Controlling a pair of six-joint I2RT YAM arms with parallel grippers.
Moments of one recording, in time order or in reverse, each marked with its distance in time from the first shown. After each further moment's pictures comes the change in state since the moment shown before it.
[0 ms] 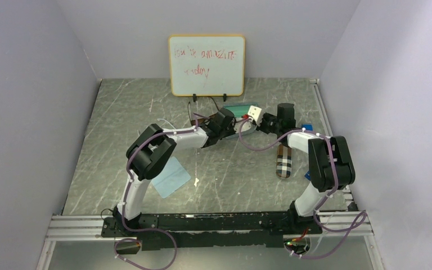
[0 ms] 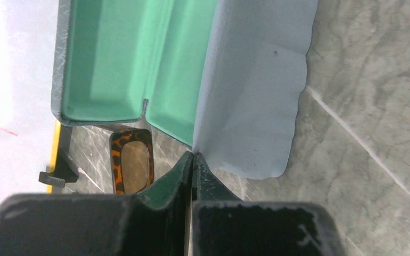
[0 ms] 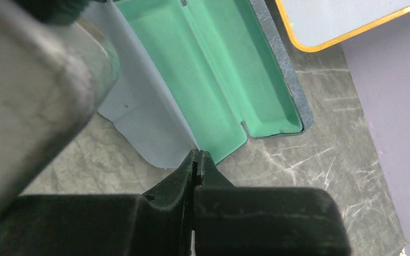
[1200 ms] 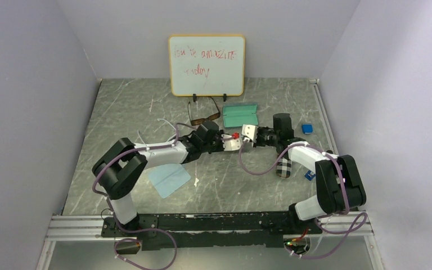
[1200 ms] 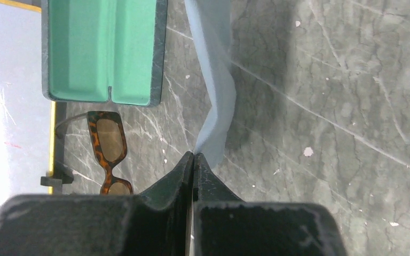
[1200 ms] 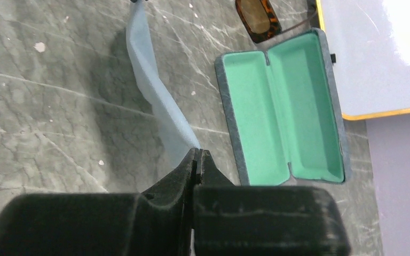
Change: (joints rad) left arm -0.032 -0.378 -0.413 0.077 0.213 0.110; right arm 0.099 -0.216 -0.145 -0.138 -0.101 -0.163
